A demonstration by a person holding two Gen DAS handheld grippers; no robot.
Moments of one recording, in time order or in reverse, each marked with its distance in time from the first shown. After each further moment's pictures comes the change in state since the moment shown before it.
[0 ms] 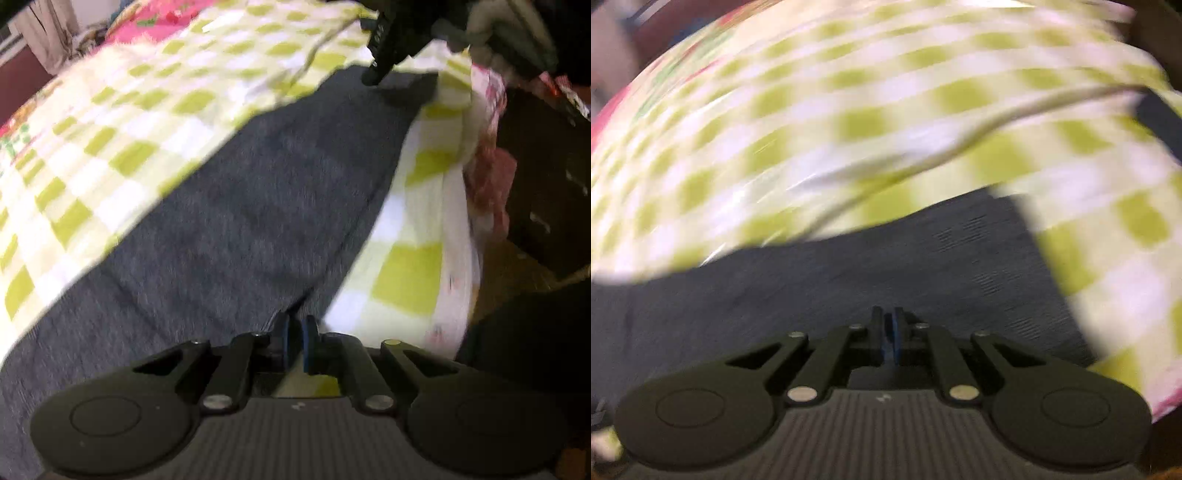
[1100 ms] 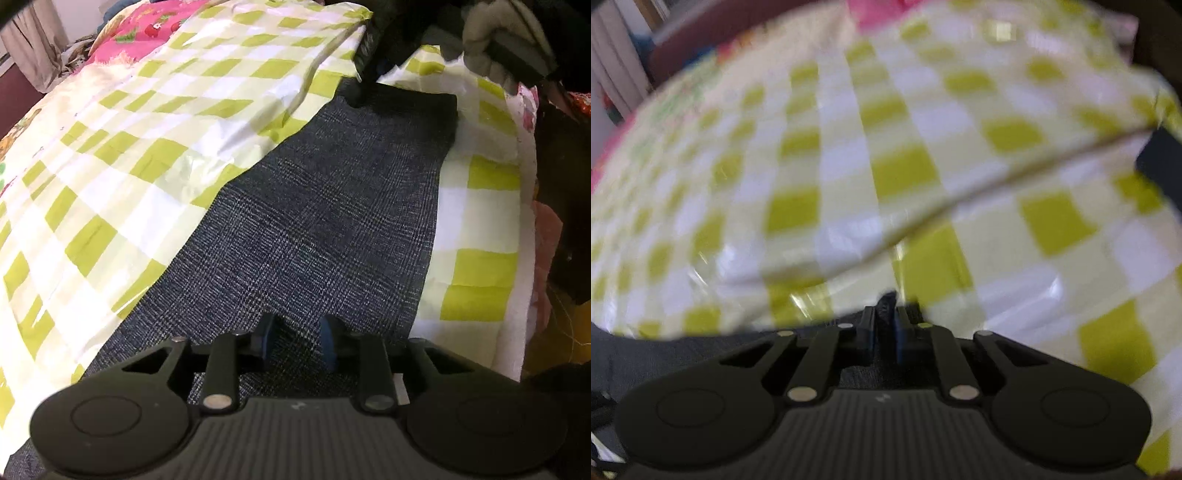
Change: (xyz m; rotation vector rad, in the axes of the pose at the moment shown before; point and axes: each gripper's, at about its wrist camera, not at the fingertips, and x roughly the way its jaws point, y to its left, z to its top) left arm 0.070 -0.010 0.089 0.029 0.013 0.020; right arm 0.045 -0.067 0.070 -0.060 -0.013 0.095
